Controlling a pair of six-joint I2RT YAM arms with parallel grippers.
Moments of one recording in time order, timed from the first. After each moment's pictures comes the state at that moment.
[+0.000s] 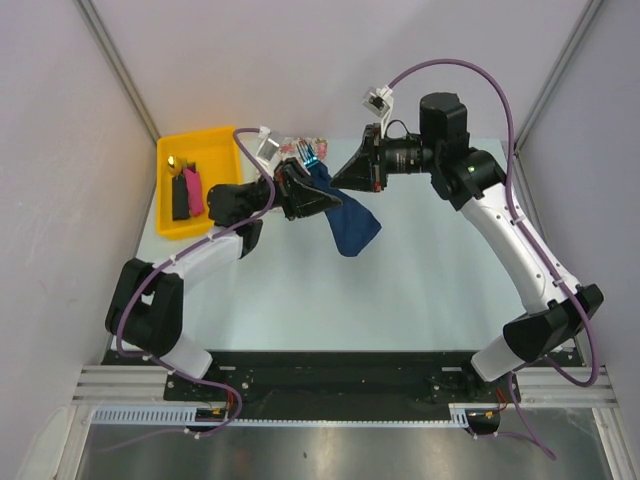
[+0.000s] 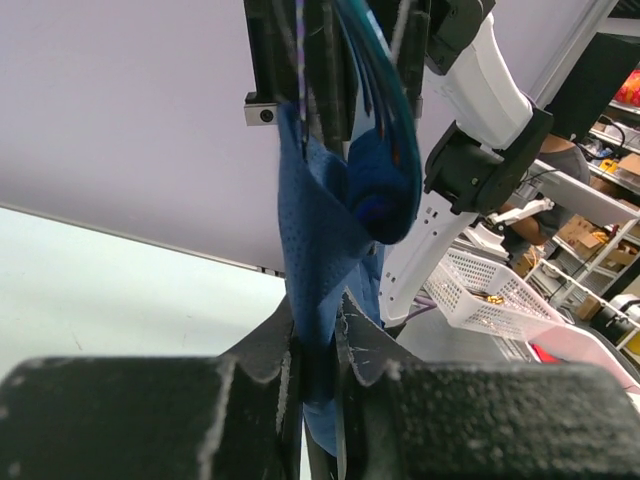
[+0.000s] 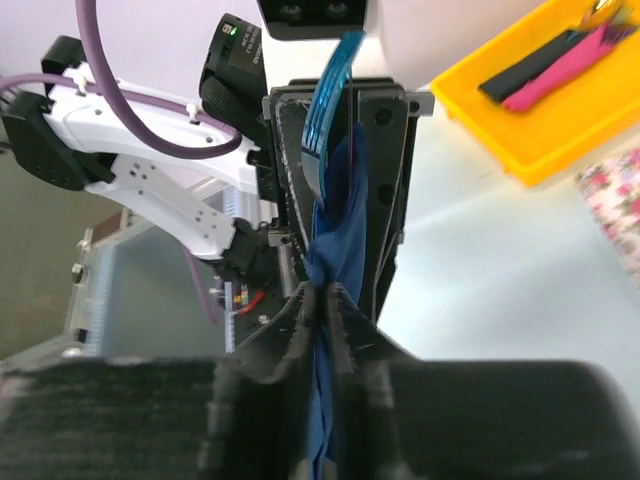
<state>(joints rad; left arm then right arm) -0.43 1.55 0.99 1.31 1.06 -1.12 0.51 1.54 1.80 -0.51 -0.95 0.22</state>
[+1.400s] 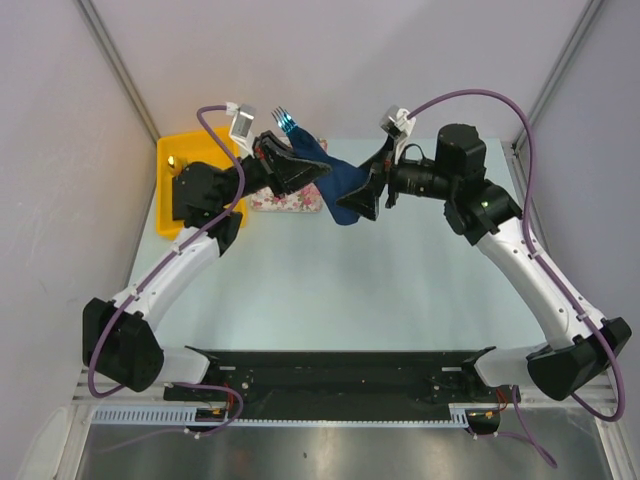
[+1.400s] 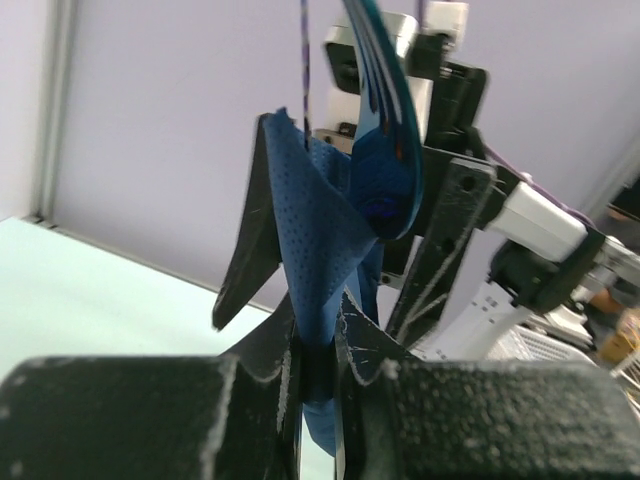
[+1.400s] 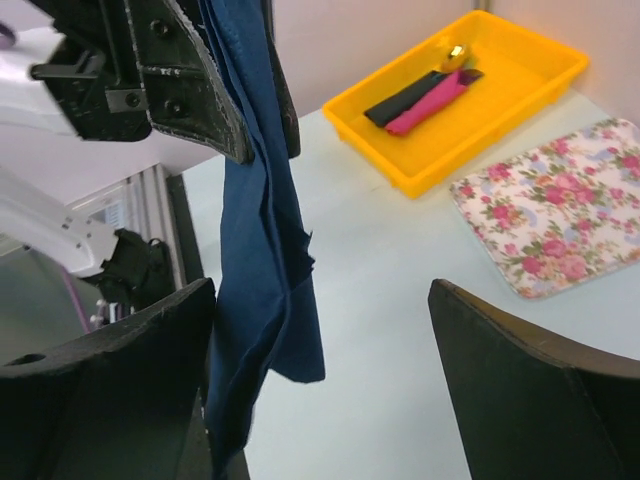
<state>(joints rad) -0.40 1.35 1.12 0.81 0.85 -0.90 0.52 1.32 1.49 -0.31 -0.70 0.10</state>
